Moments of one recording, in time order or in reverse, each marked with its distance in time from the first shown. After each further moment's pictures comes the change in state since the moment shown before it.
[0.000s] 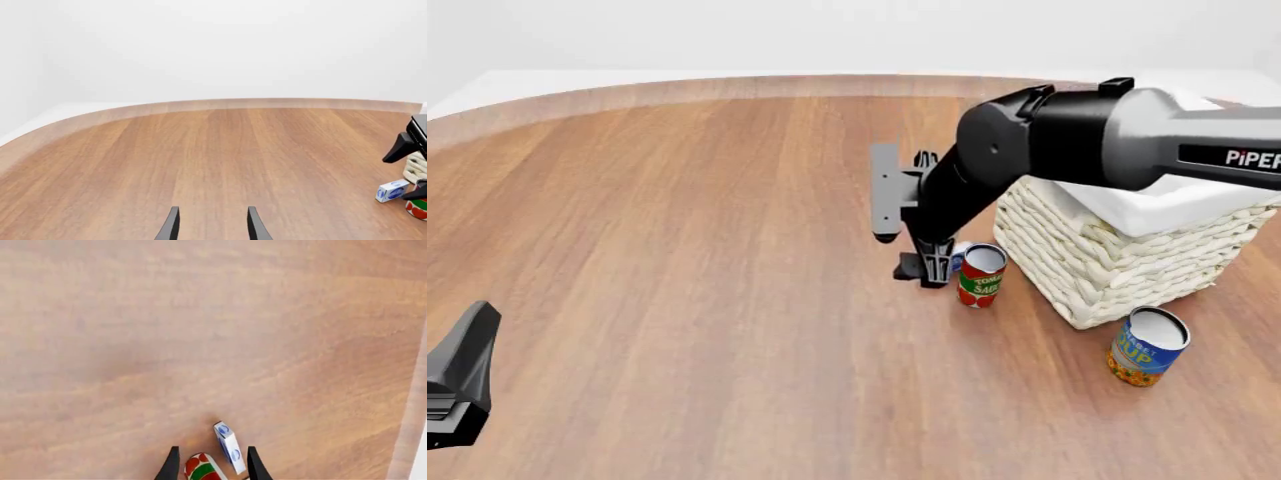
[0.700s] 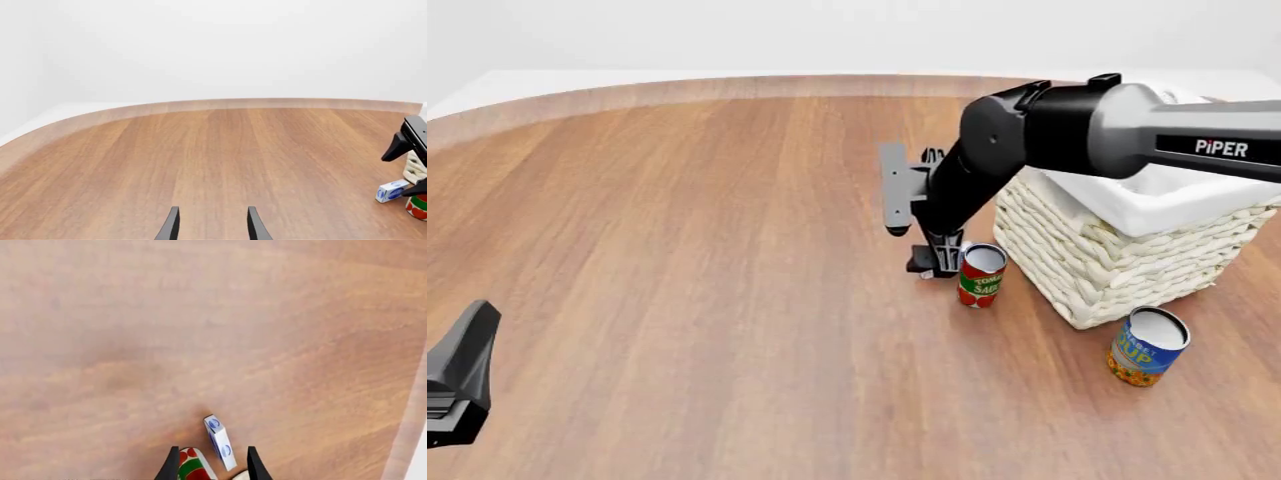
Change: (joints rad) left arm 0.000 0.007 -0.004 -0.002 0.000; right arm -0.057 0.062 -0.060 0.032 -0.078
